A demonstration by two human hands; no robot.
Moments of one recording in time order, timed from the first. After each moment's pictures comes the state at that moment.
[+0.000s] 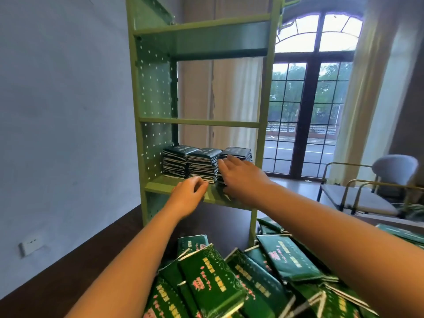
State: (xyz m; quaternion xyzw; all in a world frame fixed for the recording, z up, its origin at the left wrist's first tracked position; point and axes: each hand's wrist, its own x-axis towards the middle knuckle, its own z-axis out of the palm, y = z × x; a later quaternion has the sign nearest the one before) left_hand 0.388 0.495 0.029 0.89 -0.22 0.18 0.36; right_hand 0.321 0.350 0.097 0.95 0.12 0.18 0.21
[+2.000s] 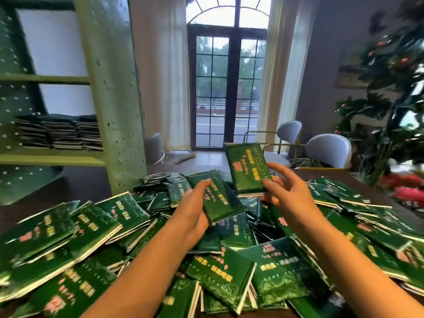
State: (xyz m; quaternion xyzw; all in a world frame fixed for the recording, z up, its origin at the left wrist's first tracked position) left_hand 0.146 0.221 -0.007 0.46 -0.07 -0.28 0.84; right_hand 0.060 0.063 -0.002 0.66 -0.07 0.30 -0.68
